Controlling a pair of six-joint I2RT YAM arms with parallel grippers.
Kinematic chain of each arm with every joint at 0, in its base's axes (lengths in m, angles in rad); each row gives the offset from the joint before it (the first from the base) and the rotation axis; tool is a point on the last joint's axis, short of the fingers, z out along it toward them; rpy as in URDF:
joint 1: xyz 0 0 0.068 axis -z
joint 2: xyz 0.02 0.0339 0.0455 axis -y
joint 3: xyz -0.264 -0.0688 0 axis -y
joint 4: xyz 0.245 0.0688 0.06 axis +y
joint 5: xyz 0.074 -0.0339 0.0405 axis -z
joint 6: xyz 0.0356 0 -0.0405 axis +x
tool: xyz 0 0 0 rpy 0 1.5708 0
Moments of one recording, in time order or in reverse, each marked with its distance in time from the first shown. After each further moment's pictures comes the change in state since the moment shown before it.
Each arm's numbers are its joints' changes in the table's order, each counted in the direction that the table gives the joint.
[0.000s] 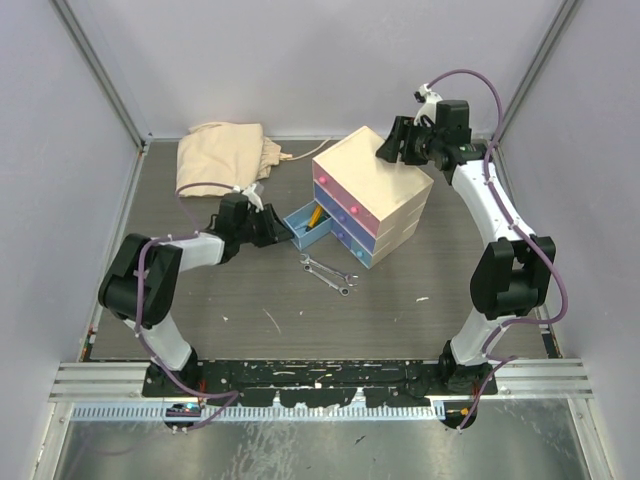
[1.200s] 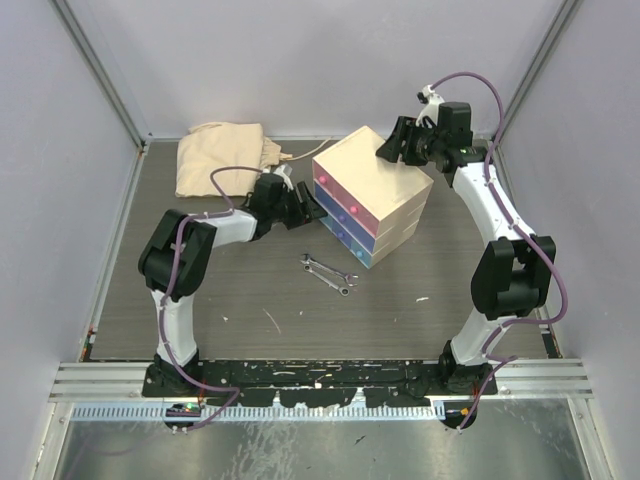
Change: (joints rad) left arm 0.127 -0.287 0.379 0.029 -0.074 -0.171; right arm 0.011 0.000 -0.032 -0.050 -0.037 0.037
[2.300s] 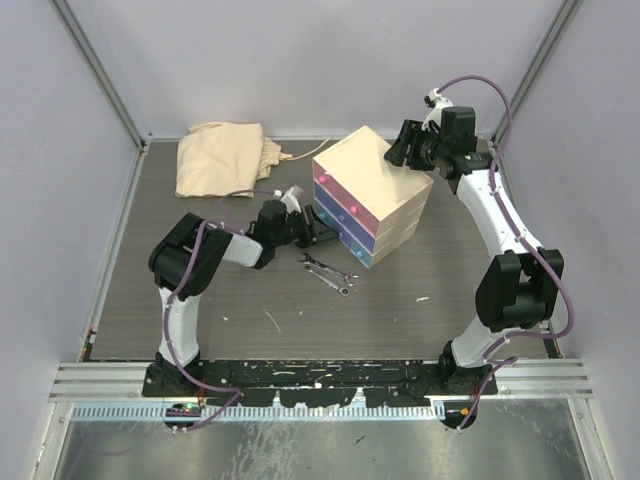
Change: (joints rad) left arm 0.064 -0.034 -0.253 -0.457 0.144 -0.108; right arm -0.005 0.089 -0.064 0.026 0.126 0.013
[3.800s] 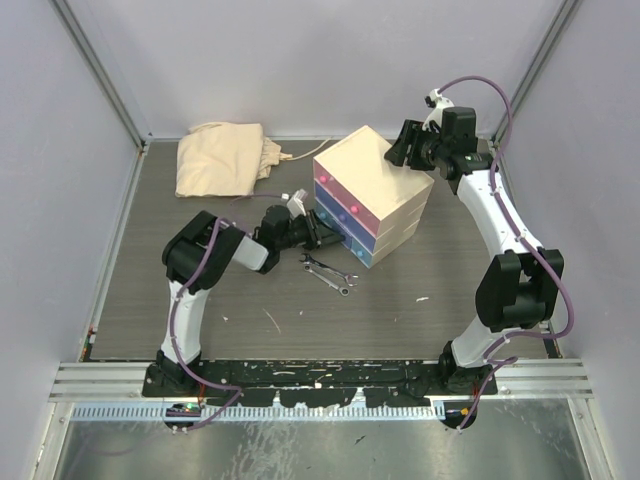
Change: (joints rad) left arm 0.022 -0.120 0.042 -0.190 0.076 -0.086; right arm 0.004 0.000 -0.007 -0.012 -0.006 0.000
